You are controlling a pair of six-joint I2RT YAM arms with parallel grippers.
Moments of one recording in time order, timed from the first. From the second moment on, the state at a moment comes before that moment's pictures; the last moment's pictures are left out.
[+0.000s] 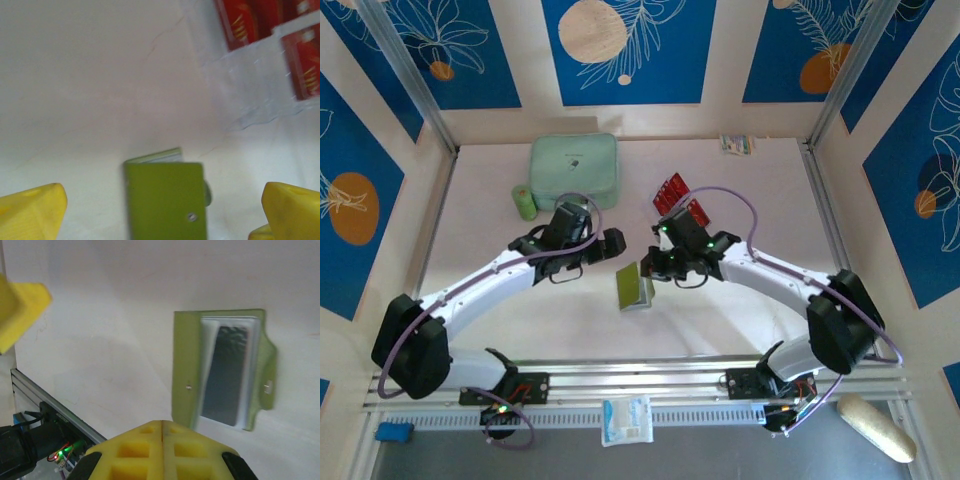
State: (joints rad) left arm -0.62 1.35 0.92 -0.44 0.09 -0.80; right arm 0.74 1.47 0.98 -0.46 -0.35 0.78
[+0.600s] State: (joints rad) left arm -0.63 1.41 0.89 -0.51 0.08 -0.65; right arm 0.79 1.60 0.92 -0.42 -0.29 0.80
